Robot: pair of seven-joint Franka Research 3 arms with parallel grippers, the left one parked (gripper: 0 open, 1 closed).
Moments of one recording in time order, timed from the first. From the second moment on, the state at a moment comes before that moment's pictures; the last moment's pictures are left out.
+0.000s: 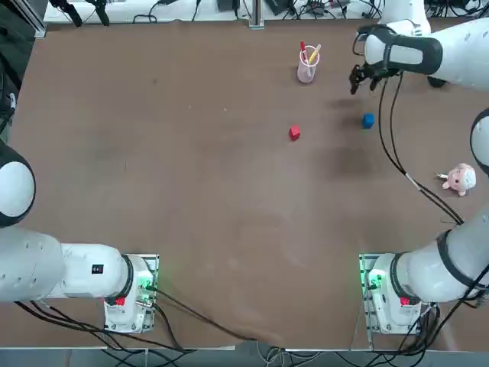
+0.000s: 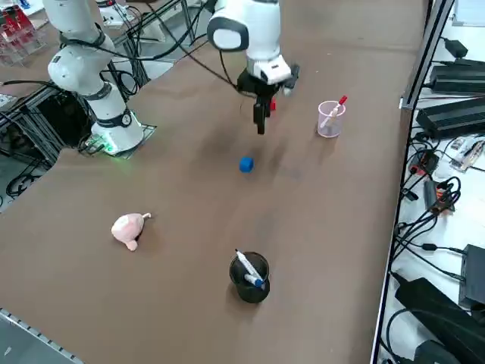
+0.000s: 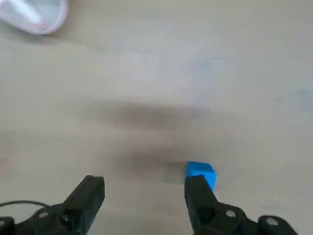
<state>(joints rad) 0.22 0.25 -0.04 -2.04 -0.02 2.26 0.03</state>
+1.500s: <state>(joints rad) 0.56 0.44 -0.03 -1.89 0.00 2.26 0.13</state>
